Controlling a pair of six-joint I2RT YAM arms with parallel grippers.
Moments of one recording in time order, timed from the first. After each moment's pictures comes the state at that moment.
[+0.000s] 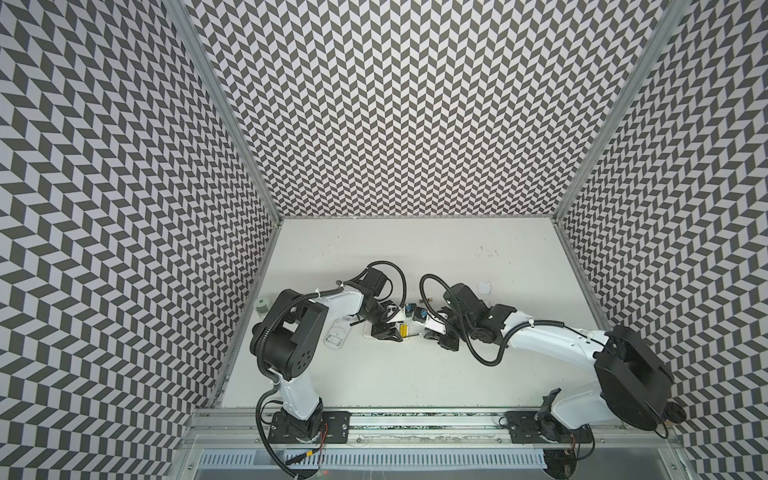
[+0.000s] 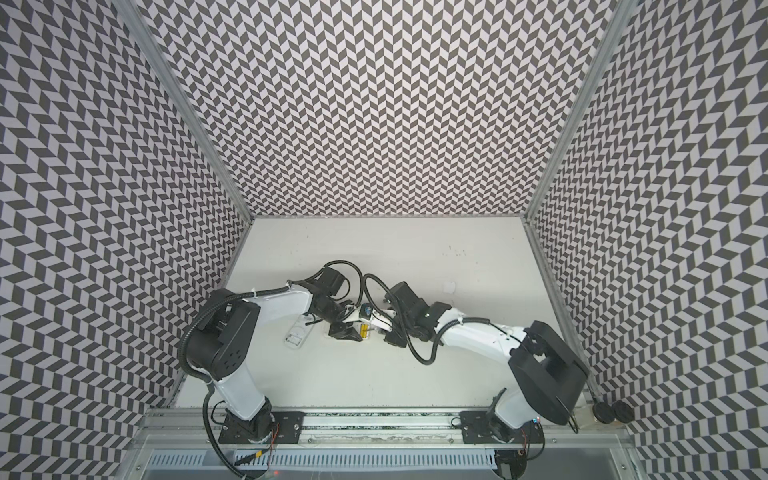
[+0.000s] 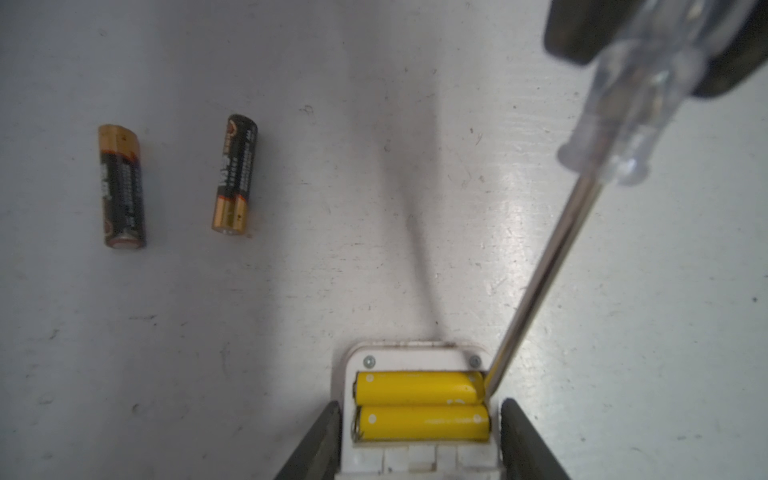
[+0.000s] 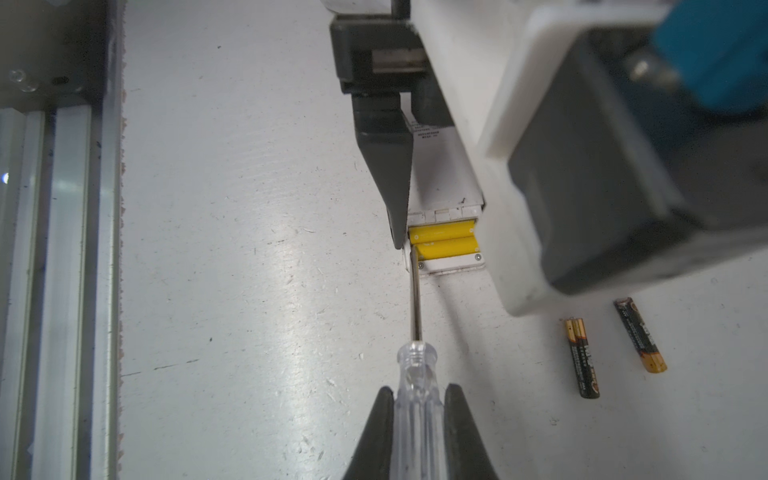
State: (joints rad) left arm -0.48 1.77 0.94 -0.51 0.57 1.07; right arm 0.81 1.47 0.83 -0.28 -0.31 -0.49
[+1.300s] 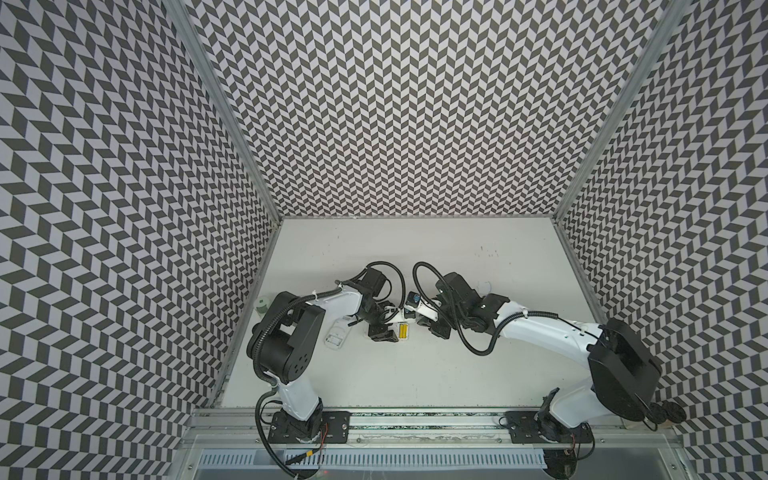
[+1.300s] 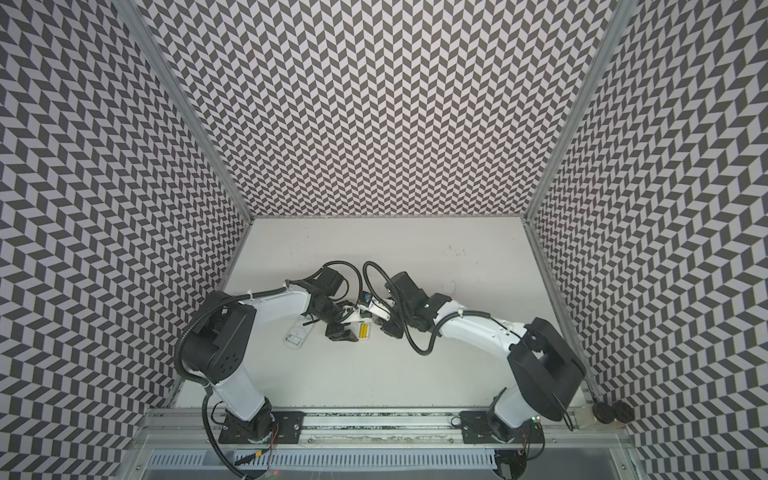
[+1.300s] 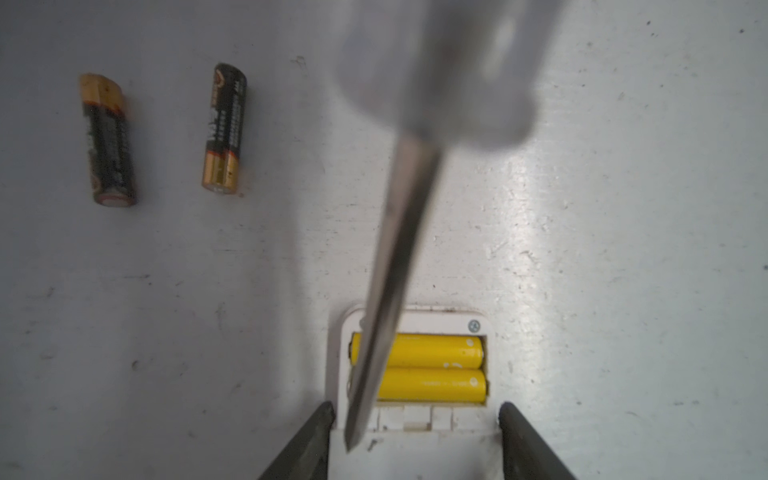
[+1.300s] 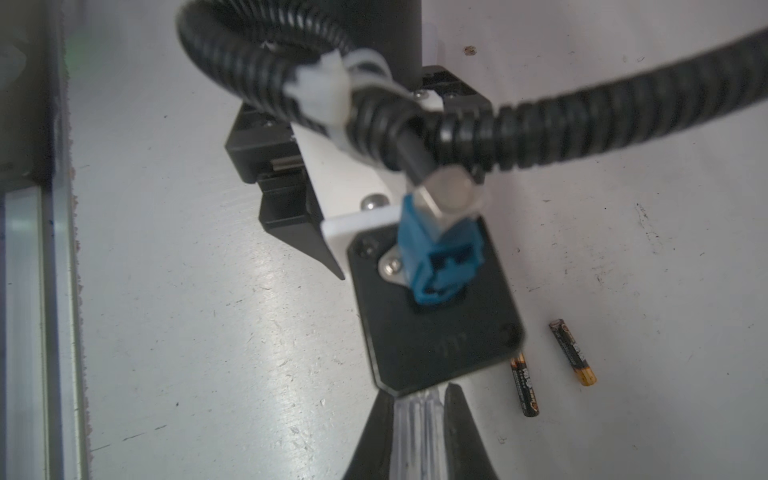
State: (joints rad) left arm -0.47 1.74 0.94 -0.55 0.50 1.08; right arm 0.81 1.53 0.96 -0.32 -0.26 -0.42
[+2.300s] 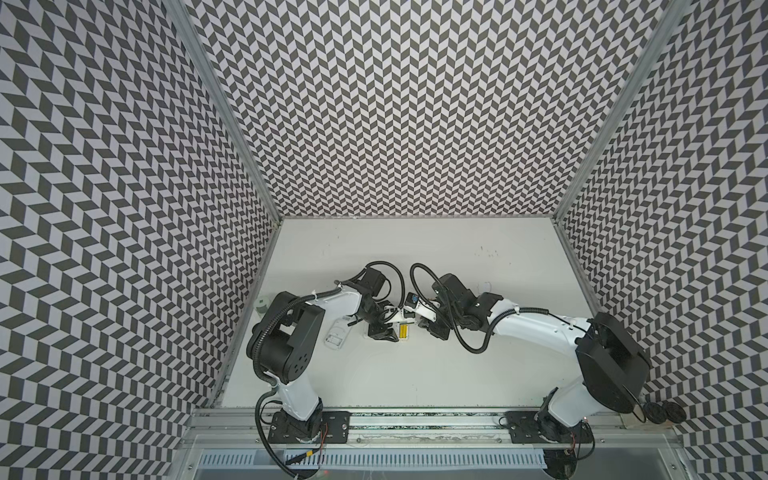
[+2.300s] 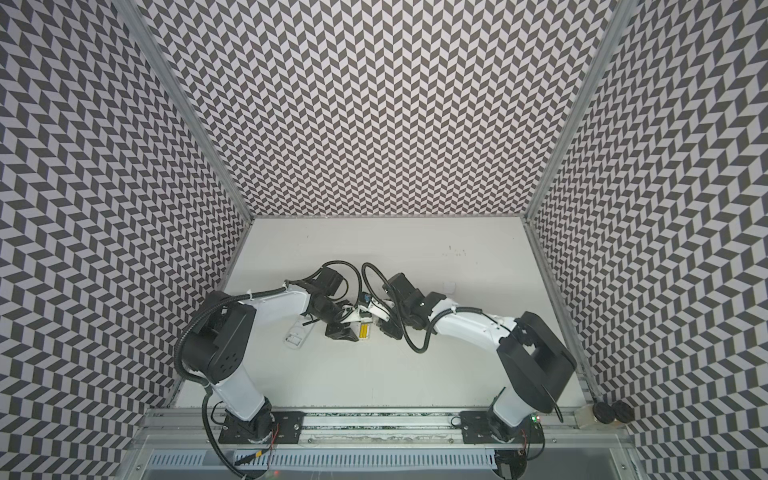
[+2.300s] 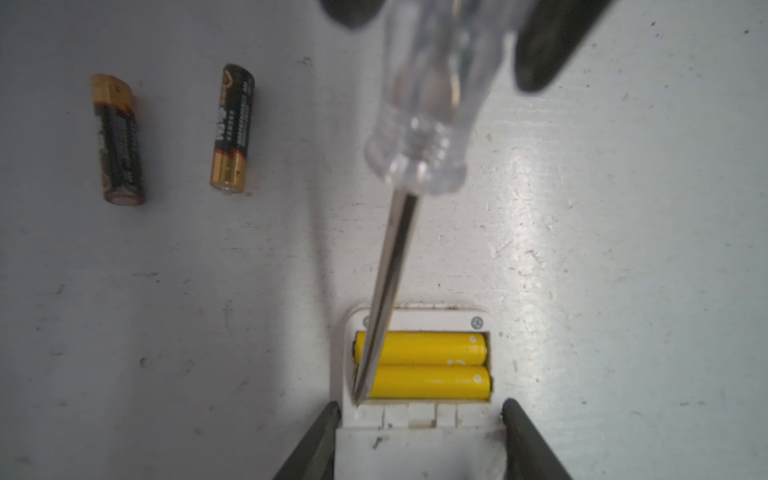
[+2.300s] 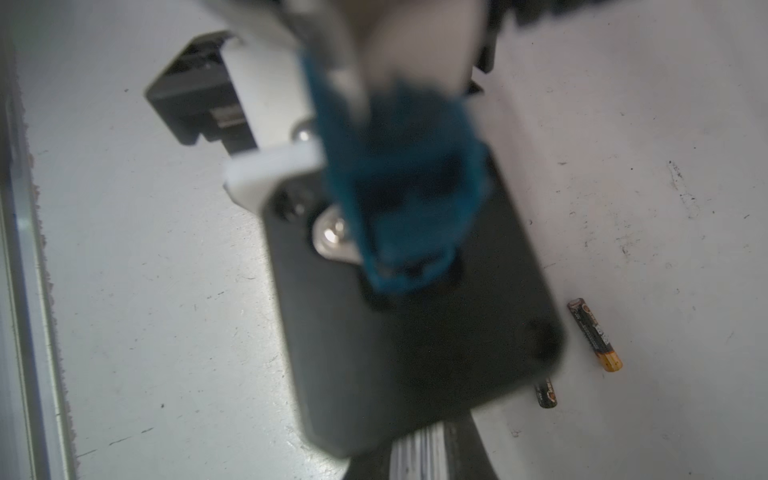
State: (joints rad) left arm -0.47 1.74 0.94 -0.54 0.51 1.08; right arm 0.80 1.58 0.98 -0.34 -0.23 -0.38
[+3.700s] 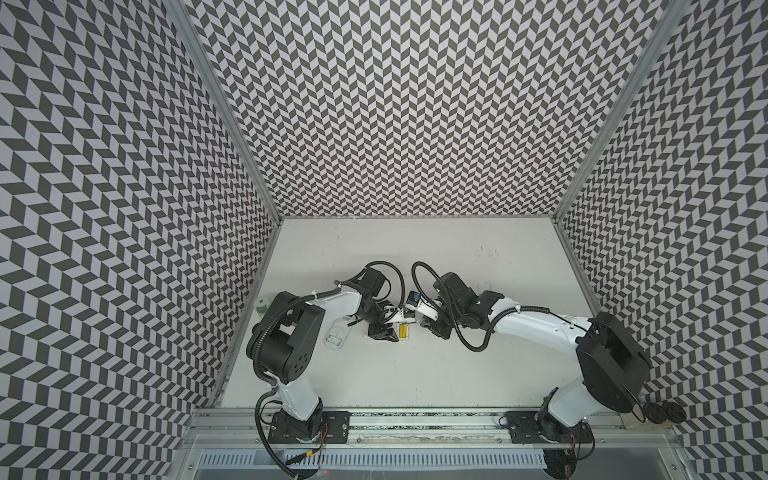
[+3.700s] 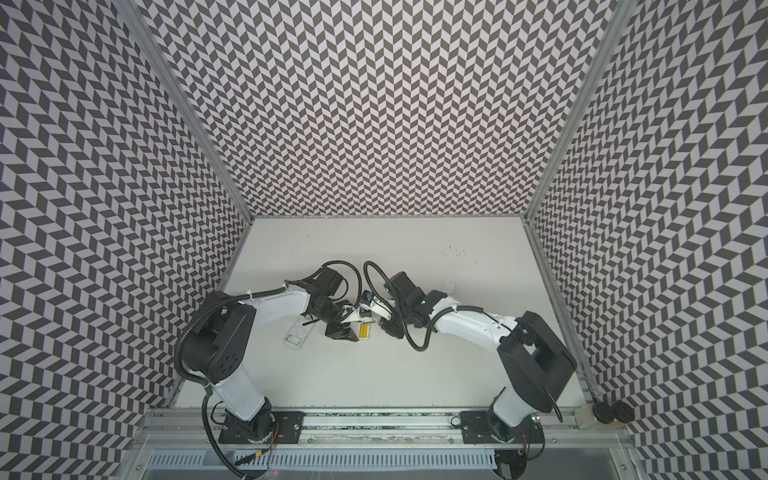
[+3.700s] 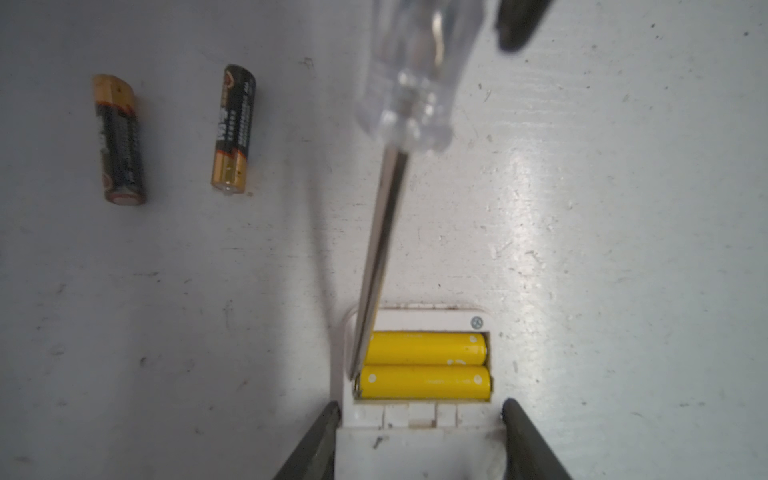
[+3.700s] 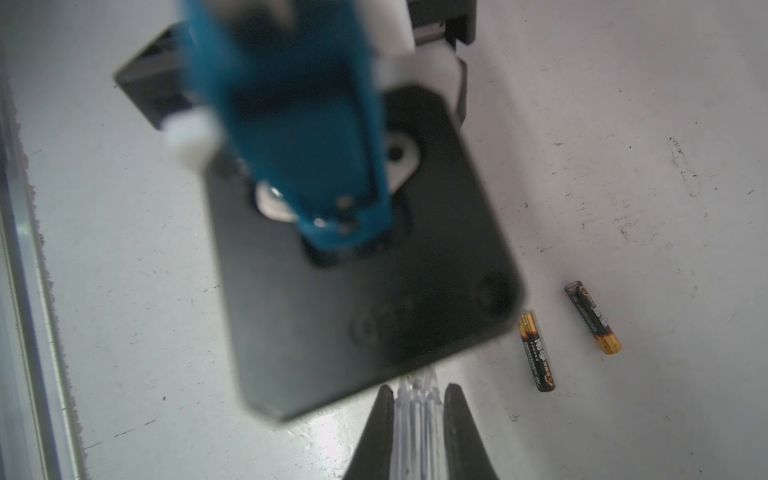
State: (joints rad) left arm -0.47 1.74 0.94 -0.54 0.52 1.08; right arm 0.78 1.59 0.99 -0.38 -0.24 -0.37
